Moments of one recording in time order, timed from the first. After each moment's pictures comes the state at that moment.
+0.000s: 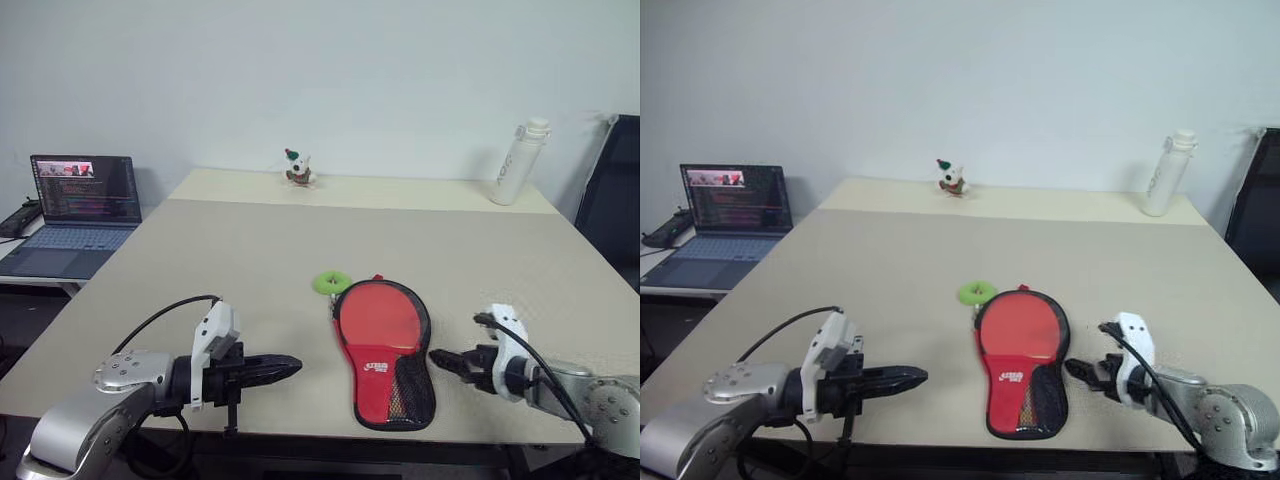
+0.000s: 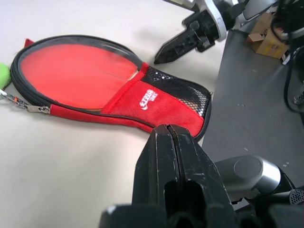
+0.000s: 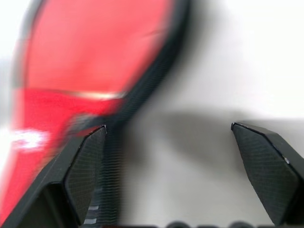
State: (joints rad) left arm -0.06 0.81 0.14 -0.45 -0.70 0.62 -1.06; right arm -0.23 -0.49 -0.30 -0.42 0.85 1.36 0.07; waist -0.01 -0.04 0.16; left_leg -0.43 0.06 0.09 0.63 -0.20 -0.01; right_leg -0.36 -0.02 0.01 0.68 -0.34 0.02
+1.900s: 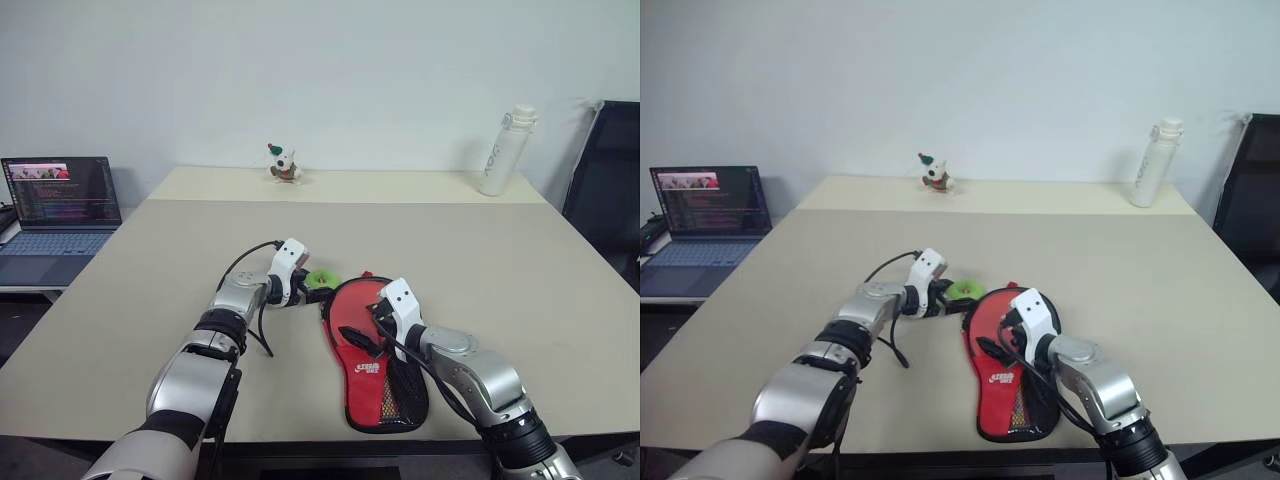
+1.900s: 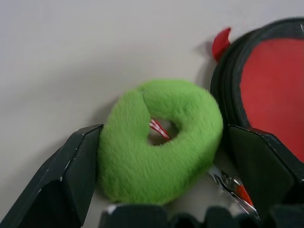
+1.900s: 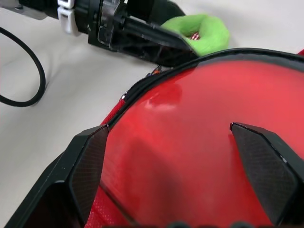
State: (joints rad) left arm -1.07 0.34 -0.10 1.15 -0.05 0.16 -0.87; right arm -0.45 -0.24 0.24 -0.14 0.29 0.75 0.43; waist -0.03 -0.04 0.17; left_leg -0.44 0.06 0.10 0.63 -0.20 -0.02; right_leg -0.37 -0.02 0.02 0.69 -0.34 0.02
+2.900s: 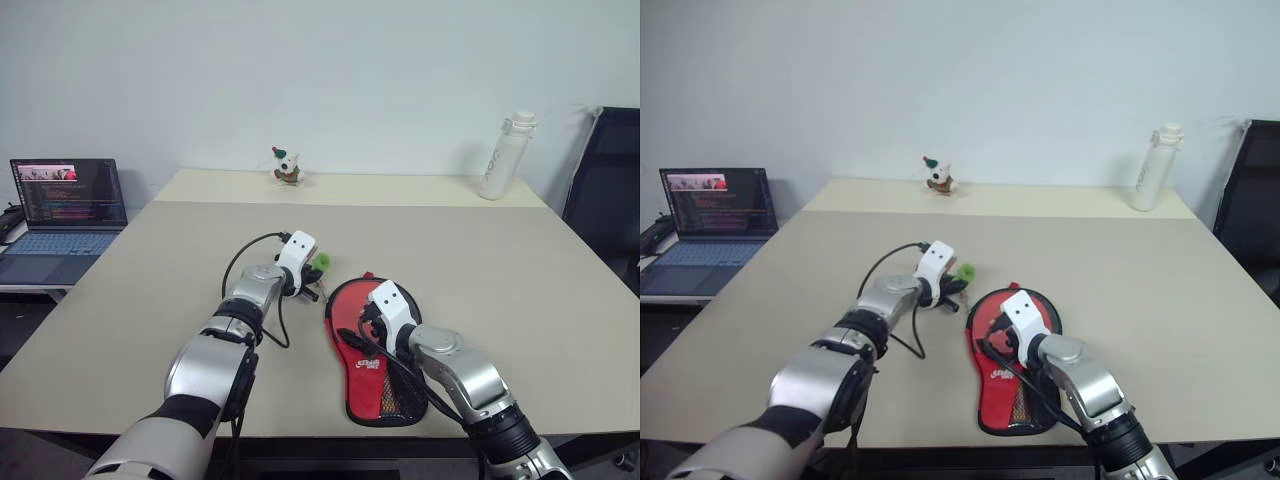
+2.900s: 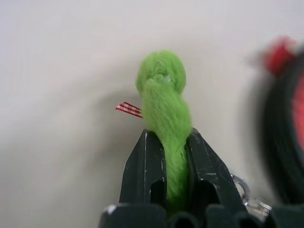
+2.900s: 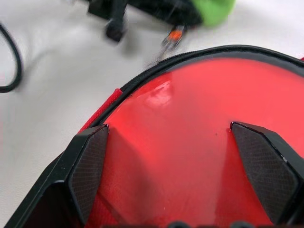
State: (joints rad) left arm -1.20 0.26 -0.07 1.31 0.05 0.10 -0.53; right arm -0.47 -0.19 0.30 -0.03 0.12 0.70 0.43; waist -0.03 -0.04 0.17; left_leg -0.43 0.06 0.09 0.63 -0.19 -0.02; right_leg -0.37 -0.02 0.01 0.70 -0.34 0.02
